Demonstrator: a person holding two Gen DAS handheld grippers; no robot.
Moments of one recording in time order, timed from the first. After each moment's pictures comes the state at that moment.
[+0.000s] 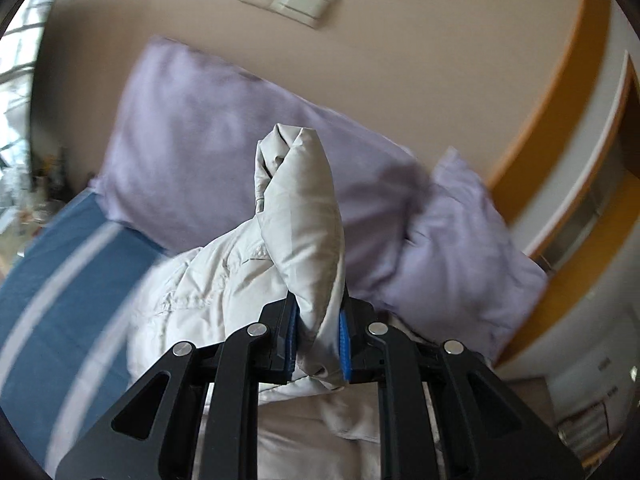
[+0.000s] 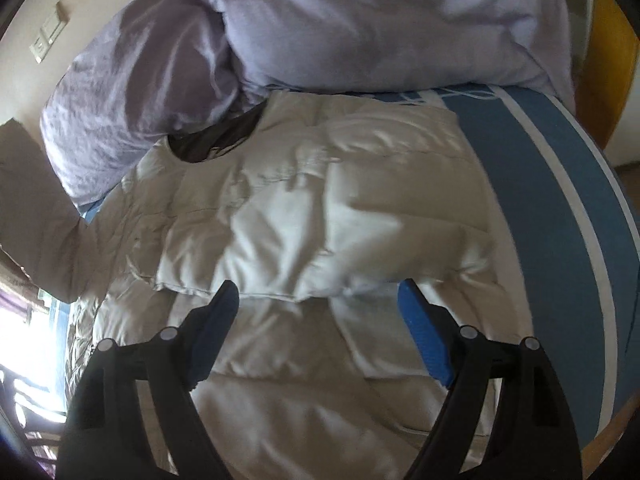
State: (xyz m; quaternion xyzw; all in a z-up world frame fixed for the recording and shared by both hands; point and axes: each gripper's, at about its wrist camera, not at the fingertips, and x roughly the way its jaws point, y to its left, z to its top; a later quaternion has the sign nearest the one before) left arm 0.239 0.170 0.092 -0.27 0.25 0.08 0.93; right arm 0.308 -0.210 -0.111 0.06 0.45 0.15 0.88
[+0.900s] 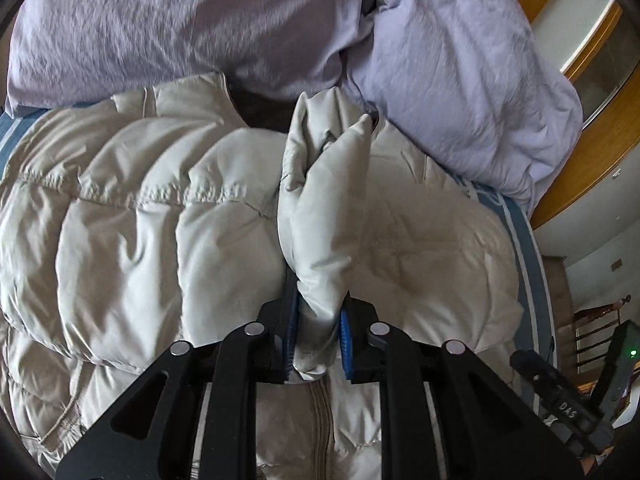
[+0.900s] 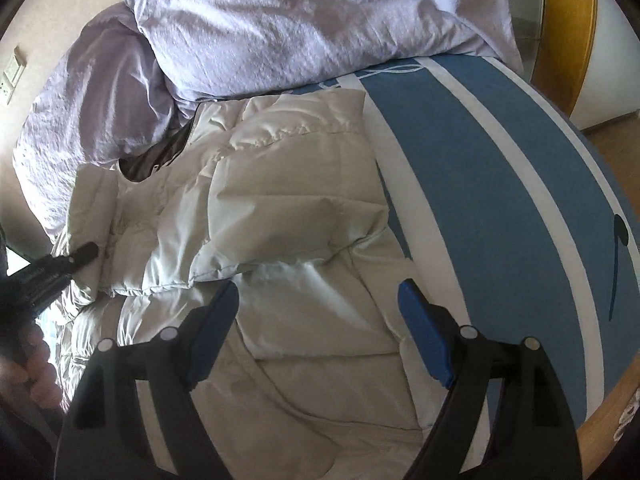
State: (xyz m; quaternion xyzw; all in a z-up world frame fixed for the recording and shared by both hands) left arm 0.323 0.029 -0.070 -0.20 0.47 0.02 0.86; right arm 0.307 -0.274 -0.127 0.10 0.46 0.10 0.88
